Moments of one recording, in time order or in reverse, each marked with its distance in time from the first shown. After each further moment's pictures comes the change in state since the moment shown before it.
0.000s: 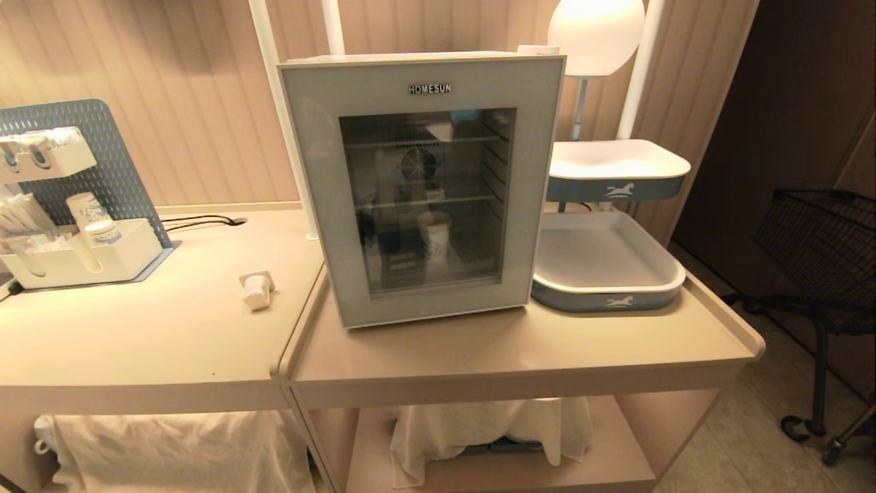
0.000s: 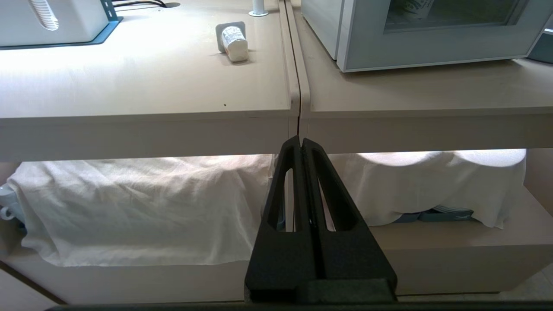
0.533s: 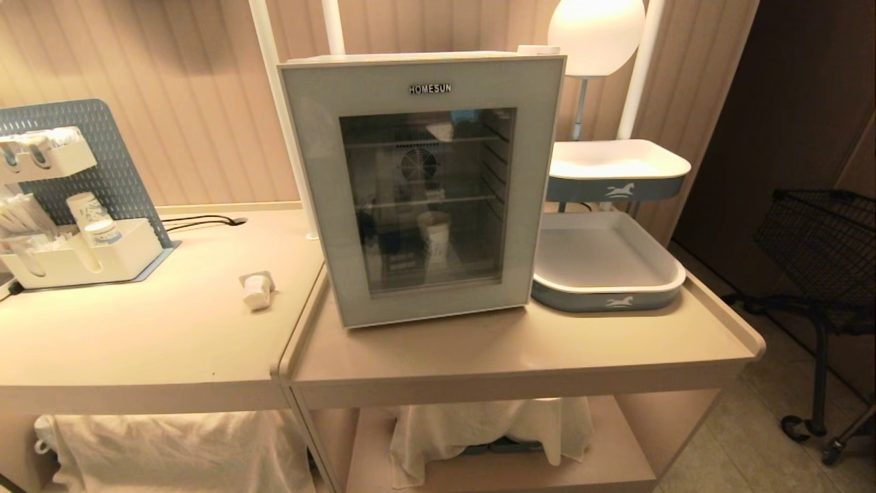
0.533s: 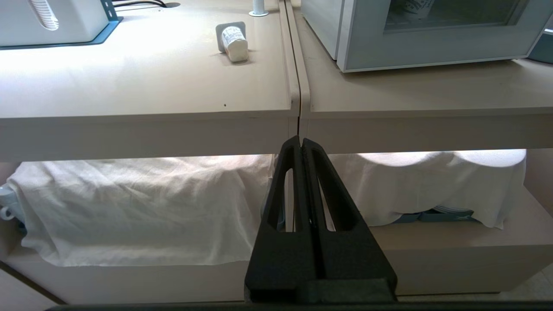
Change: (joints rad) left arm 0.000 0.000 0.000 -0.001 0.000 0.000; right arm 0.000 0.000 0.071 -0.201 -0.003 0.003
